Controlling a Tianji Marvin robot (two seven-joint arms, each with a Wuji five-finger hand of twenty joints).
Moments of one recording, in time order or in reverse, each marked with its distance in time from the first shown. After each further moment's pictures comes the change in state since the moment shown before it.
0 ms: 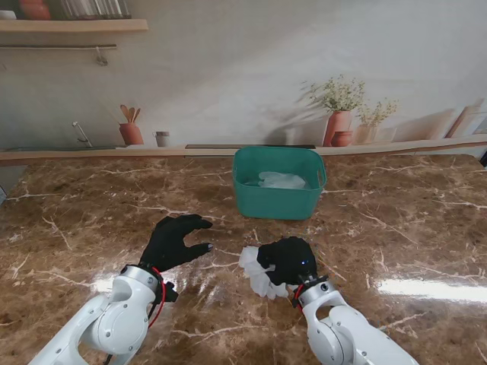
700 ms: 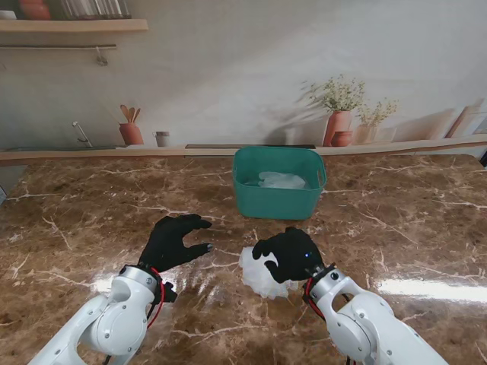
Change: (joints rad) left arm 0.007 0.000 -0.007 -0.003 0.010 -0.008 0.004; right arm -0.074 0.047 0.155 -0.196 -0.115 -0.207 0.232; left_hand 0.000 0.000 -0.015 0.000 0.000 0.000 -0.002 0.000 0.000 -0.008 0.000 0.000 0.000 -0.001 0.000 0.000 0.000 0.000 -0.009 0.011; right_hand -0.073 0.249 0.128 0.093 -0.191 0.153 -0.303 -0.640 -0.174 0.014 -0.214 -0.137 -0.180 -0.016 -0.403 -0.154 -0.143 -0.013 -0.334 -0.089
